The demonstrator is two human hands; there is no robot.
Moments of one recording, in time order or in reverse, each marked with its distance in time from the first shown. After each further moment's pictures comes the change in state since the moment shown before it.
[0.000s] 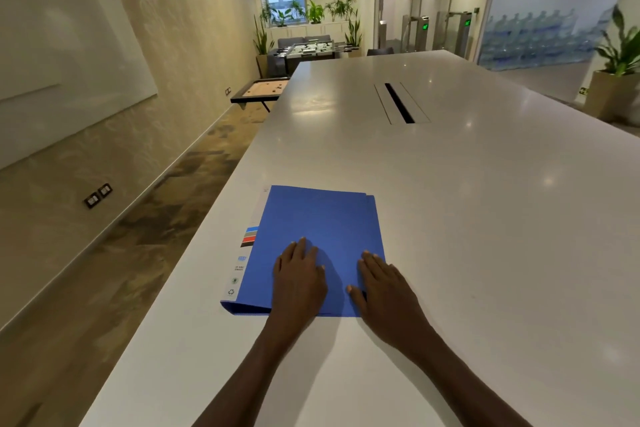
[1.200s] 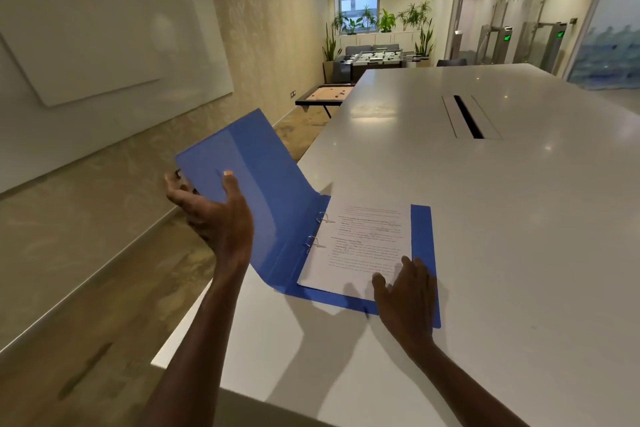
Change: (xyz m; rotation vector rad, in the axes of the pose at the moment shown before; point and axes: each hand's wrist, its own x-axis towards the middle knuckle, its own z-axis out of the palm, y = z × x) left_hand -0.011 -0.076 -0.166 -0.829 1.205 -0.445; right_hand 0.016 -0.057 0.019 0.342 0.269 0.392
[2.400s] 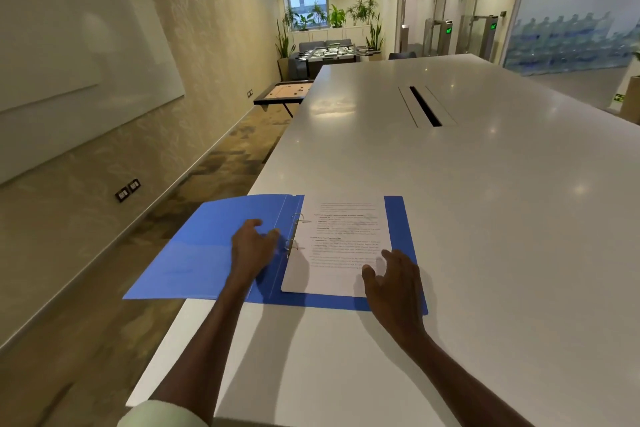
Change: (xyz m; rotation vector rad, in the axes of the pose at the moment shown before) left_hand -0.027 -0.094 0.043 0.575 -0.876 -0.169; right_hand 0.002 0.002 0.003 0.098 0.049 0.033
